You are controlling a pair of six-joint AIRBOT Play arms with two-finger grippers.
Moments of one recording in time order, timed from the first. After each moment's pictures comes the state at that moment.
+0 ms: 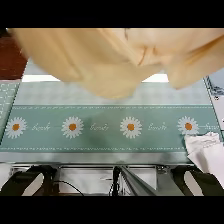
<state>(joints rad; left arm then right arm) -0.02 -0.78 1.72 0.91 -0.93 -1.16 -0.21 -0.69 1.59 -0.86 1.15 1.31</state>
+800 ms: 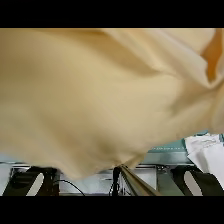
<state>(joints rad) -0.01 -0.47 1.59 1.11 -1.14 -1.35 -0.21 -0.68 1.76 -1.19 1.54 1.63</state>
